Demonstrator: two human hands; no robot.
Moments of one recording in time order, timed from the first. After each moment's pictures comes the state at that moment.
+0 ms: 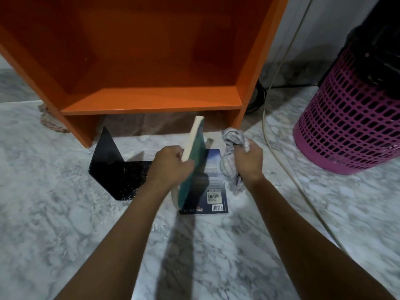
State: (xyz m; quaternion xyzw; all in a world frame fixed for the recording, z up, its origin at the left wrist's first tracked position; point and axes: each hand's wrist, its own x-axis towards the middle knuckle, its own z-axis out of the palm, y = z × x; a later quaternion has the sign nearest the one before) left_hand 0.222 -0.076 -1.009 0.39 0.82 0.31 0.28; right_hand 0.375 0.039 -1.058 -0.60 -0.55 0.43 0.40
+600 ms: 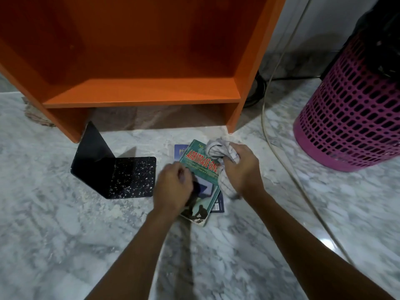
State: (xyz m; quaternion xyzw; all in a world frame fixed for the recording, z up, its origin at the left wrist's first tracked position) left_hand 0.249 -0.083 -1.090 0.40 0.82 0.35 0.22; right_hand 0.393 0.022 -1.079 -0.49 -0.74 0.33 0.34
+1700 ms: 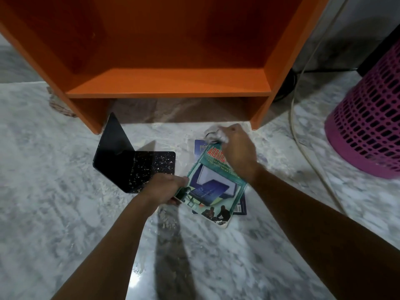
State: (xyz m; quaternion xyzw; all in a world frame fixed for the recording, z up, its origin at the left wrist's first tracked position) left_hand 0.178 -0.105 -1.100 0.18 0.76 0.33 0.52; right_hand 0.315 0.074 -1.125 -0.49 -0.83 0.17 0.20
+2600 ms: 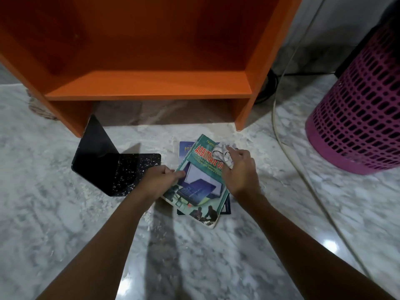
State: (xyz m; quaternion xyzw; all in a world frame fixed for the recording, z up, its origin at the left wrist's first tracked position) left_hand 0.194 -0.084 -1.092 0.22 0.77 0.36 0.48; right_hand 0.381 0.022 -1.123 -0.55 -0.79 0.21 0.19
